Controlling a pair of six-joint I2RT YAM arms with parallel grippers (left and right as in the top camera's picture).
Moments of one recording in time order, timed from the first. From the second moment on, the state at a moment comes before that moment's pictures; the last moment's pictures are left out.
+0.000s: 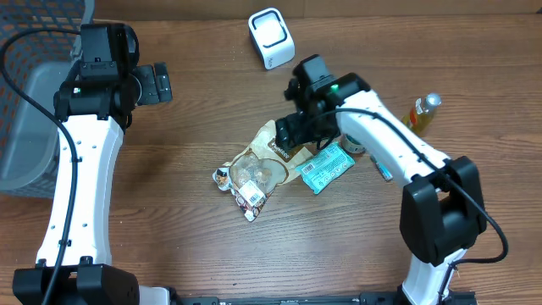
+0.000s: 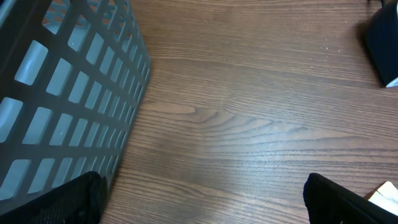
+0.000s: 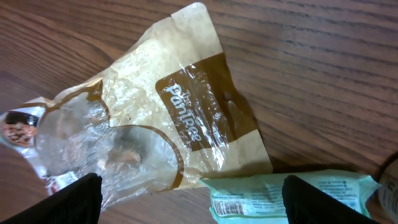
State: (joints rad) left arm 0.03 1.59 1.55 -0.86 -0.15 -0.10; right arm 0.45 1.97 1.59 -0.97 -0.24 0.14
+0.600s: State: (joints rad) left arm 0.03 1.59 1.55 -0.74 -0.29 -0.03; right arm 0.39 1.97 1.59 -0.99 -0.35 0.05
